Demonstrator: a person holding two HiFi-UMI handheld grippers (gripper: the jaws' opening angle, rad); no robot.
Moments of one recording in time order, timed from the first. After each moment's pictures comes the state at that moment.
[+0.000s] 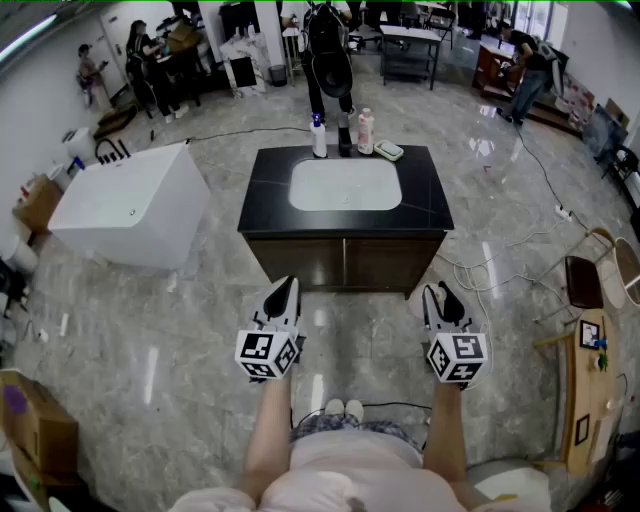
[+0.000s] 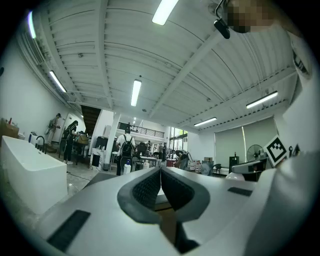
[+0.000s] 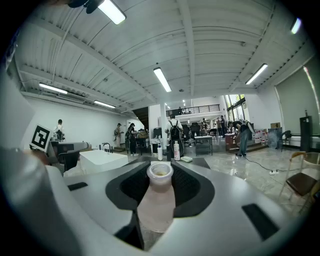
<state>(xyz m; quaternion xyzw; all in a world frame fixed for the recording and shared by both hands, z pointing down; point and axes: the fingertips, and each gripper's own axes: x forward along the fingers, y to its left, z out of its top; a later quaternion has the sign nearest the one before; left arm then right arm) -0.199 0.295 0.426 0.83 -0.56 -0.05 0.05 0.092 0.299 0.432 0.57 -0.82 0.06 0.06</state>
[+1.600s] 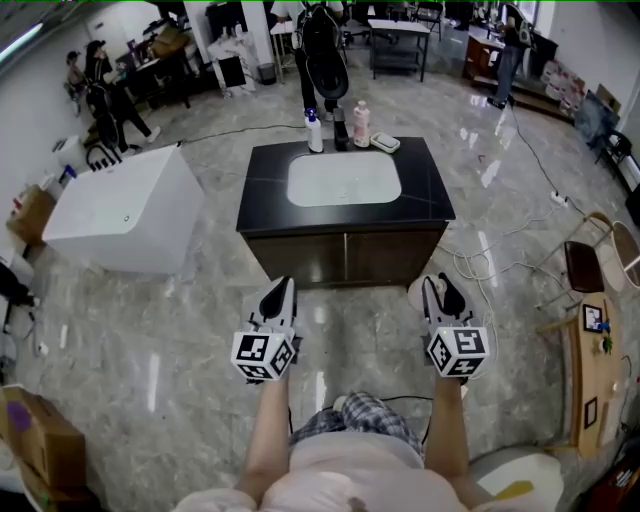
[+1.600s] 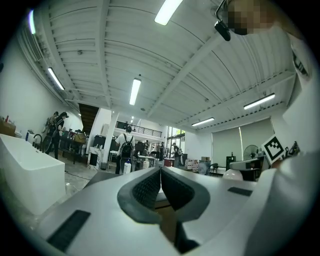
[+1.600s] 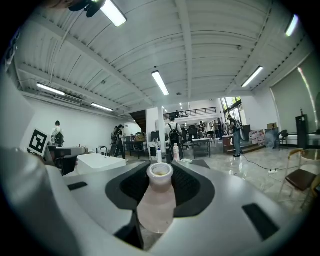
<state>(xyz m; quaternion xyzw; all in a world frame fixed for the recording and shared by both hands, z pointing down) -0.226 0.295 0.440 0.84 -0.54 -0.05 0.05 0.068 0.301 0.434 0.59 -0.80 0.06 0.03</state>
